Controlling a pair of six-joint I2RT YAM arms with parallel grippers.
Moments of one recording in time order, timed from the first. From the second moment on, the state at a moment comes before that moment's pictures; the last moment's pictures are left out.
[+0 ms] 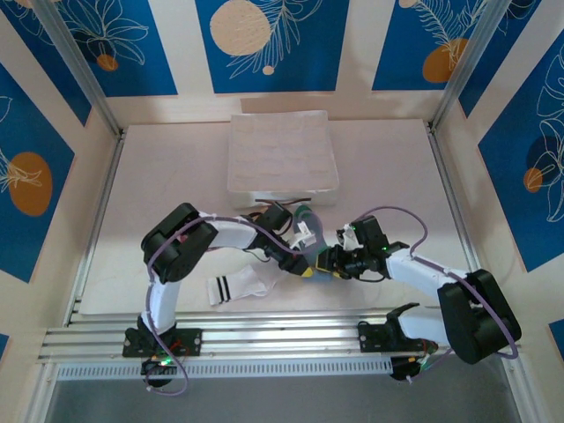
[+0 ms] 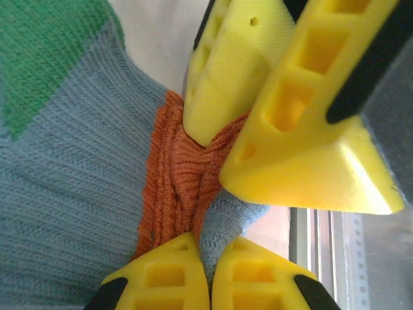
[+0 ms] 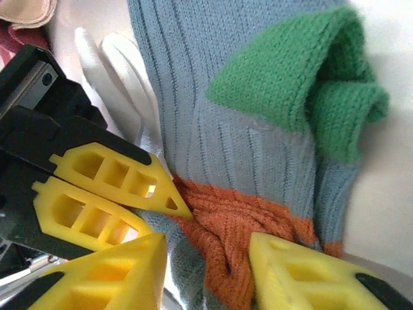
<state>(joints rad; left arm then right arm) -0.79 2.02 1.08 -0.14 0.95 -0.02 0.39 1.22 0.41 -0.25 -0.62 0.71</state>
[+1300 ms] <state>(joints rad) -1.02 1.79 0.74 0.35 0.31 0.73 0.37 1.55 0.69 -0.56 -0.64 0.67</state>
